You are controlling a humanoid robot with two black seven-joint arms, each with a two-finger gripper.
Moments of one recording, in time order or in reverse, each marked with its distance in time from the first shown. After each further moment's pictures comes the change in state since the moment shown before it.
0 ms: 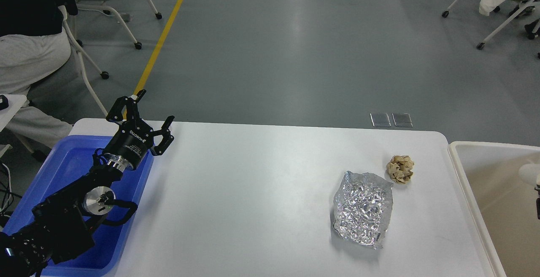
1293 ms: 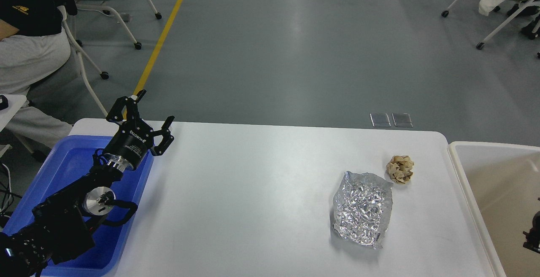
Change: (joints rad) left arm 0.001 0.000 0.000 0.000 0.000 0.000 0.000; right arm -0.078 0.057 0.100 -0.036 -0.005 -0.028 -0.007
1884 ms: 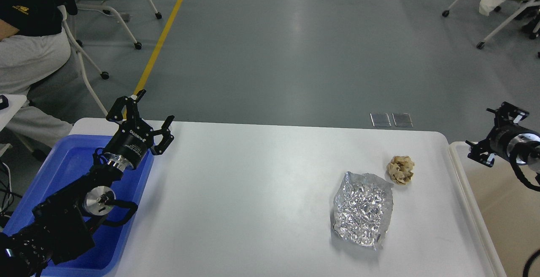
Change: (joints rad) left arm -0.001 0.000 0.000 0.000 0.000 0.000 0.000; right arm 0.225 -0.085 0.165 0.340 0.005 0.103 0.009
